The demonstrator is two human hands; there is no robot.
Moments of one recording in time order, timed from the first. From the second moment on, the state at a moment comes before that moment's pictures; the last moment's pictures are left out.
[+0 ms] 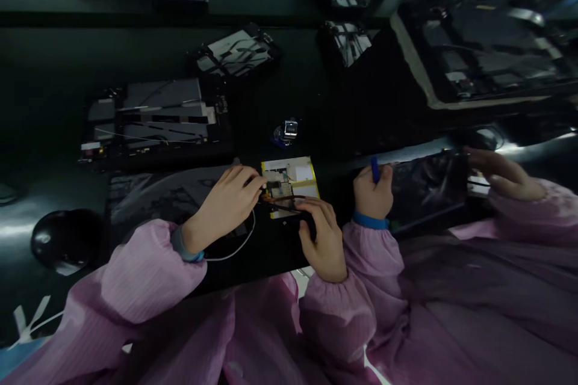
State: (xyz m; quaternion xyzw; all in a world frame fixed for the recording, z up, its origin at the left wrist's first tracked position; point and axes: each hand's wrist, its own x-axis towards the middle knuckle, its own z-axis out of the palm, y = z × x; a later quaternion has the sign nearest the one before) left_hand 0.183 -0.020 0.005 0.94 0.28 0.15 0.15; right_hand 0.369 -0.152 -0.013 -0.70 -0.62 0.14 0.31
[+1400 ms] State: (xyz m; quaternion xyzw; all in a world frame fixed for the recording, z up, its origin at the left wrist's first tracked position) left_hand 0.213 -0.083 0.022 0.89 0.36 0.13 0.26; right_hand 0.347 -0.150 -0.017 -0.65 -0.68 0.03 0.34
